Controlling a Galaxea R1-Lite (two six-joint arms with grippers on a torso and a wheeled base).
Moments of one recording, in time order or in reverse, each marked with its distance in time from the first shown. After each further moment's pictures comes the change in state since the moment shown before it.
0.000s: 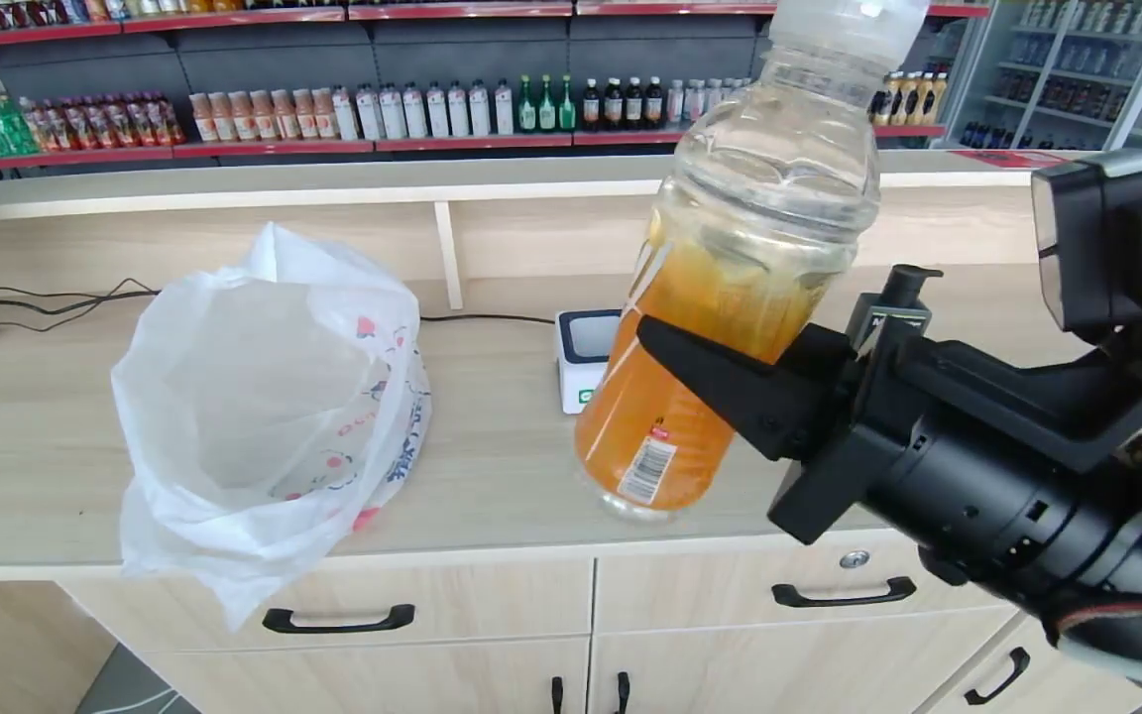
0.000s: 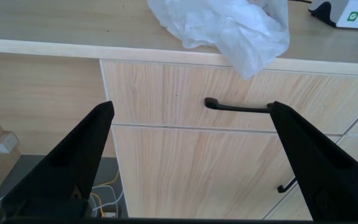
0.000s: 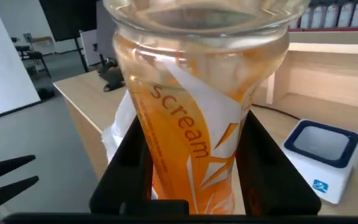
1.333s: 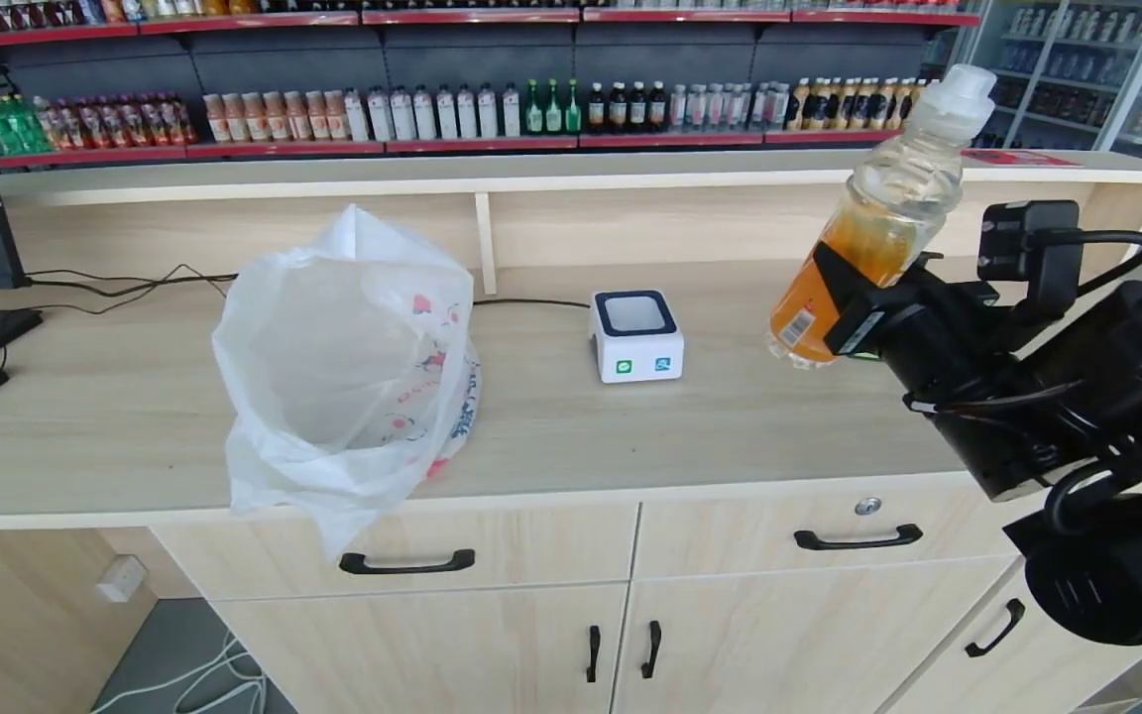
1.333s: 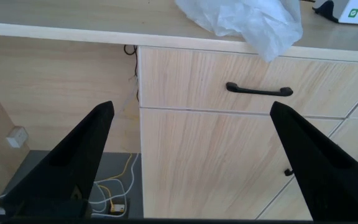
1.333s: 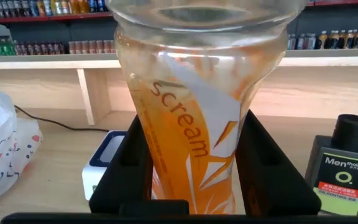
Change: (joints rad) left arm -0.002 0.000 0.000 0.001 0.001 -0.001; right arm -0.507 0.297 -0.044 -0.381 -0.166 -0.098
